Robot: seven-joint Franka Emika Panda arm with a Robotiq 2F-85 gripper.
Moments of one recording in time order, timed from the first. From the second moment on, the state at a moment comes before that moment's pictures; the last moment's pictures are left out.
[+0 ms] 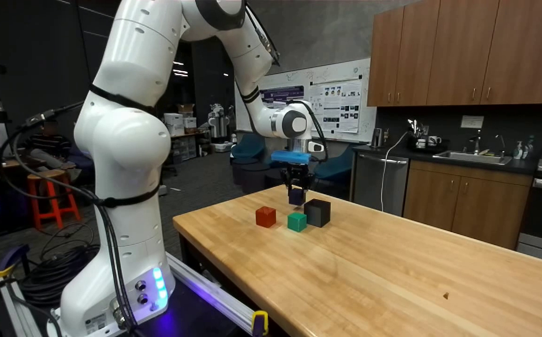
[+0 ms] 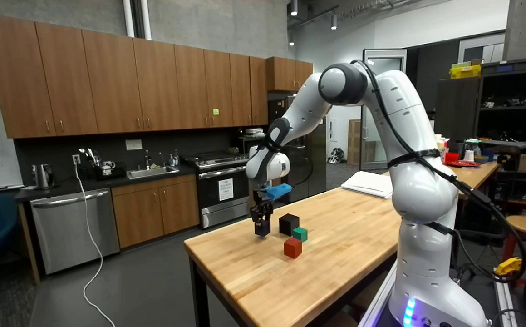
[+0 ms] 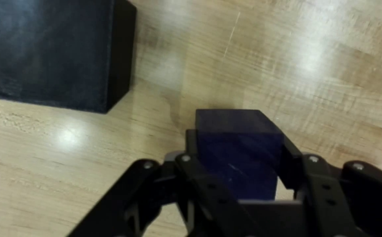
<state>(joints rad) -0.07 0.37 -0.02 -2.11 0.01 2.46 -0.21</state>
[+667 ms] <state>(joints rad) -0.06 0.03 -0.02 -2.40 0.06 2.46 -0.21</state>
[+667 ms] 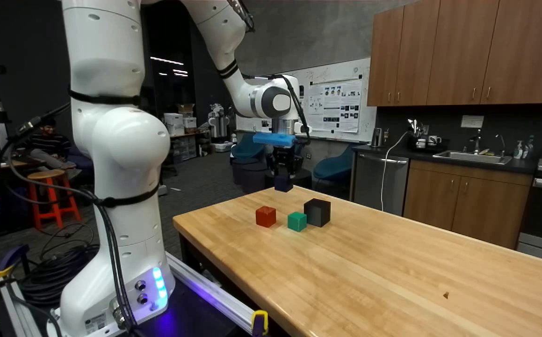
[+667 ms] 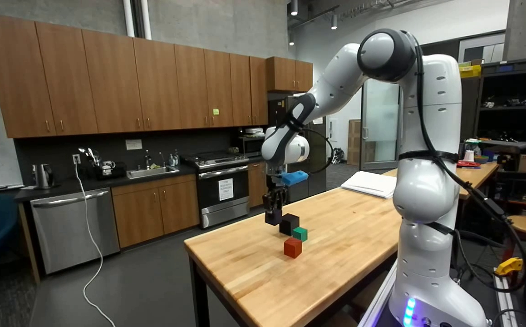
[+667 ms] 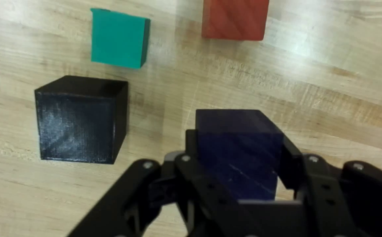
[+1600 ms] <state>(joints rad) -0.05 -0.24 -0.02 -2.73 0.05 2.47 -0.22</state>
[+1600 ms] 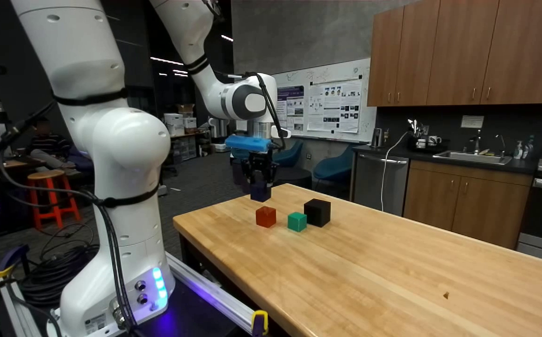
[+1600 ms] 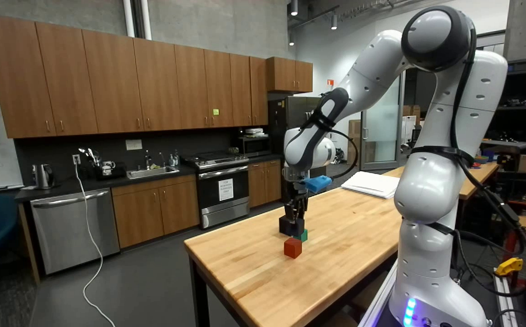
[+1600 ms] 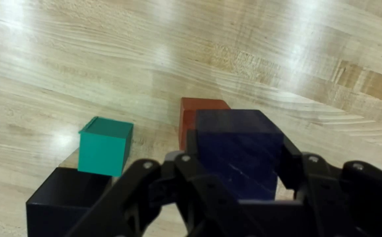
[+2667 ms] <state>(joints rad) -0.04 -0.25 -0.02 -2.77 -0.04 2.51 -0.09</state>
